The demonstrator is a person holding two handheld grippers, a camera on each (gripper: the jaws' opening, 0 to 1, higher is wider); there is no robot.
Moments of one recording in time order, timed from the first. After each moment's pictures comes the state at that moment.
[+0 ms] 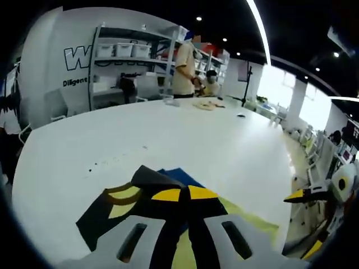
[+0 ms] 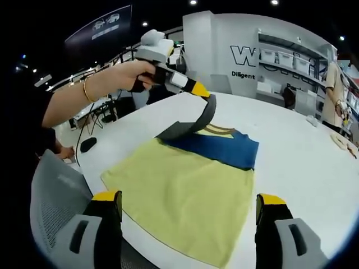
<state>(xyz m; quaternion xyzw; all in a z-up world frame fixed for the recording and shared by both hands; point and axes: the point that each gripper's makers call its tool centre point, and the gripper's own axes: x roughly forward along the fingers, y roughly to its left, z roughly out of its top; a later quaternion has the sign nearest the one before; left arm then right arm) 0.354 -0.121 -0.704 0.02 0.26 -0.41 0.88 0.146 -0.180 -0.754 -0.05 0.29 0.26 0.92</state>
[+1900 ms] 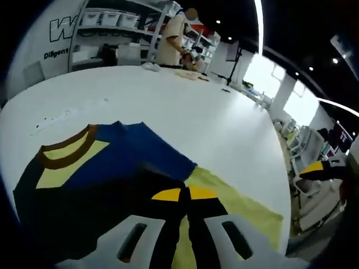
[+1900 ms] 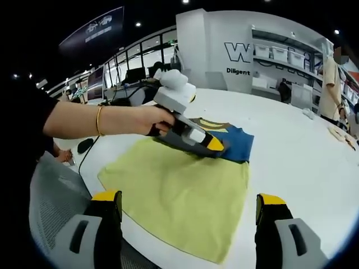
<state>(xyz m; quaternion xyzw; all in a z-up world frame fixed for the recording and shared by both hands) 0.322 -0.191 -0.825 0.01 0.34 -0.47 0.81 0.144 -0.195 -0.762 -0.04 0.30 0.25 0.92</state>
